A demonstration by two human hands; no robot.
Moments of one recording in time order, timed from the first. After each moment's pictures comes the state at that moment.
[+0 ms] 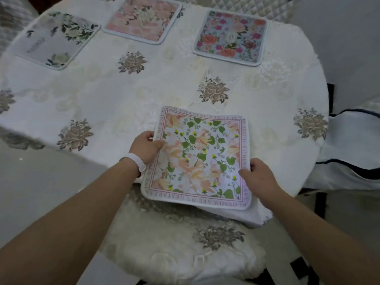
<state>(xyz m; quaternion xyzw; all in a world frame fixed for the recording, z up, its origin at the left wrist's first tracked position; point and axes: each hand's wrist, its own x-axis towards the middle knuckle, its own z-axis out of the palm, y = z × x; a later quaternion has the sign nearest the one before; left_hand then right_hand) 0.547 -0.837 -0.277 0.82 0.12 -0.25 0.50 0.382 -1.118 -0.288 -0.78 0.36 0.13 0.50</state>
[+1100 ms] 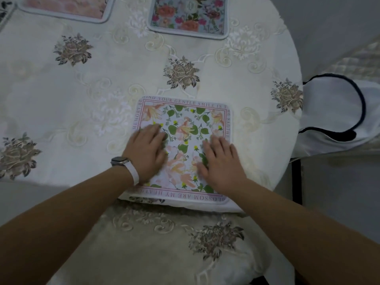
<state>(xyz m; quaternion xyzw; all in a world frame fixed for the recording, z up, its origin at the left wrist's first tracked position) 0.553 -0.872 -0.333 0.90 -0.41 -0.12 0.09 0.401 -1.076 -0.331 -0.97 0.13 0.16 0.11</state>
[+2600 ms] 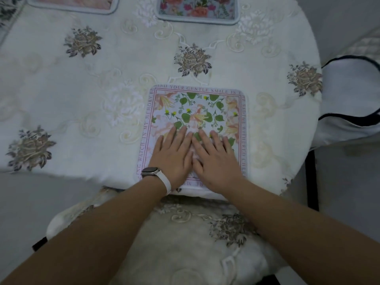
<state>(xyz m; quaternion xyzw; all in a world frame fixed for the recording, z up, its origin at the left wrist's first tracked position) 0.497 -0.875 -0.364 0.91 -0.38 -0.12 0.06 0.405 -1.017 -0.358 -0.99 0.10 0.10 0.09</state>
